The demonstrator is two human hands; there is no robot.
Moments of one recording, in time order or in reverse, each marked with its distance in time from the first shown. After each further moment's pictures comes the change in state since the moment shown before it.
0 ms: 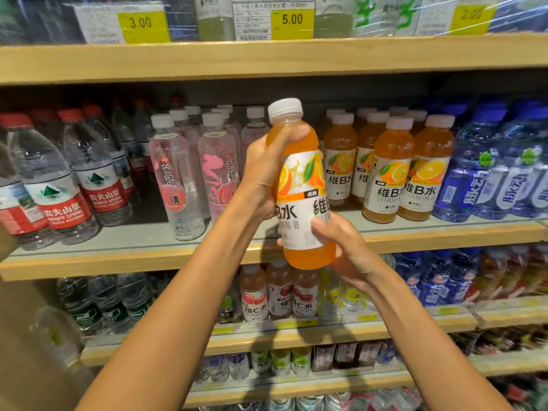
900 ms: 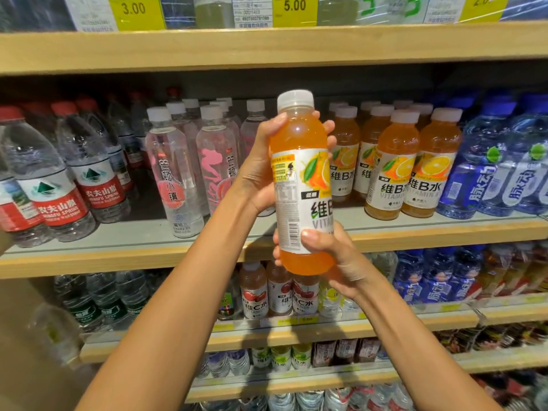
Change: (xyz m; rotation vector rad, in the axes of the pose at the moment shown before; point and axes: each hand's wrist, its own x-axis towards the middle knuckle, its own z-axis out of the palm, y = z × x) left_hand 0.007 0.001 -0.013 -0.255 -0.431 -0.210; right_hand 0.002 0.012 0.012 0.064 -0.105 -0.056
